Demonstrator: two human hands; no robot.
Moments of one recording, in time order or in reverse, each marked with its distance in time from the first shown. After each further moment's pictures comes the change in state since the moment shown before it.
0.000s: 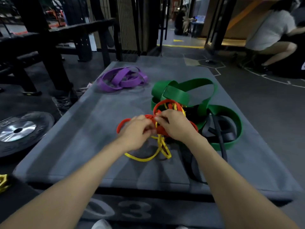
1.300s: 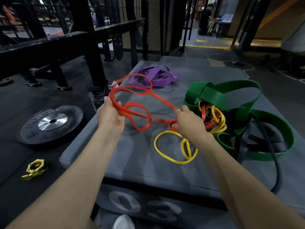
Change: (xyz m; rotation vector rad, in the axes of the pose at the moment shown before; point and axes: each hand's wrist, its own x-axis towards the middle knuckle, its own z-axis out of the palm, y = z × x) left_hand -0.018 -0.084 -0.088 -1.557 0.971 -0.759; right_hand 0.041 -0.041 0.057 -0.389 -0.074 0.093
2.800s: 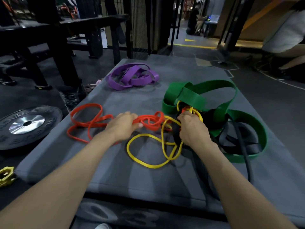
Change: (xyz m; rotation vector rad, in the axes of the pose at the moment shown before) left_hand -0.002 -0.072 0.026 1.895 -0.781 0.547; right_hand -0.025 0.070 -0.014 0.011 0.028 0.118
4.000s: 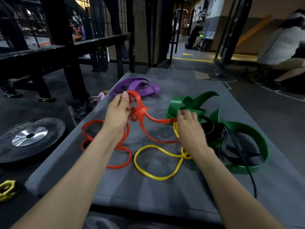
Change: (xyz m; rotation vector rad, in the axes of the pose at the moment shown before) left_hand -0.008 0.026 -0.059 -1.408 0.571 -0.019; right_hand 0.015 -0.022 -0.007 -0.139 0.215 -0.079
